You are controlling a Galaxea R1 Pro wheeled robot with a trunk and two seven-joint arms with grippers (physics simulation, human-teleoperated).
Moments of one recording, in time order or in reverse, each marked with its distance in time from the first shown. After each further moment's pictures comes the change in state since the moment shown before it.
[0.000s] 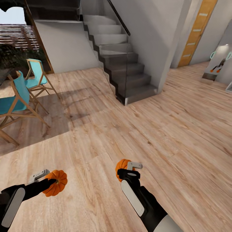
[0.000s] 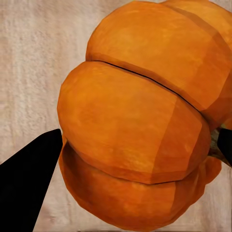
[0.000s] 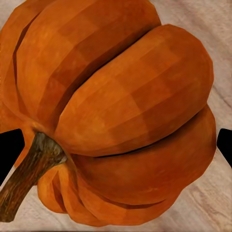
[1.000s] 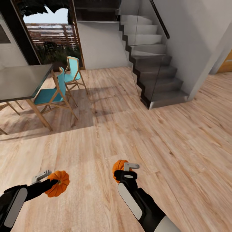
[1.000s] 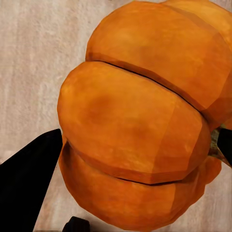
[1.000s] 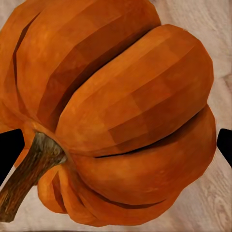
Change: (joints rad) left arm 0.000 -0.021 -0.001 0.000 0.002 0.010 0.003; right arm 0.000 0.000 0.068 0.000 0.001 -0.005 0.006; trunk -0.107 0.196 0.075
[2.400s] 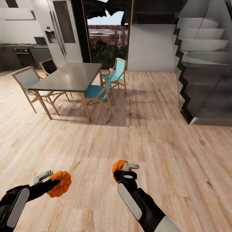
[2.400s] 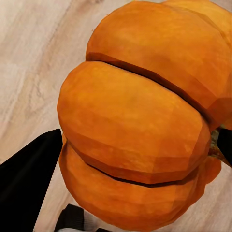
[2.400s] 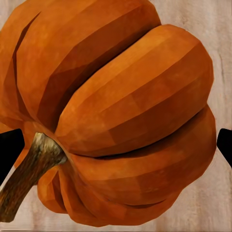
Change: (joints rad) left arm 0.000 -0.021 0.000 0.000 -0.004 0.000 0.001; right arm 0.000 0.000 0.006 0.000 -0.002 0.000 0.001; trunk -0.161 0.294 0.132
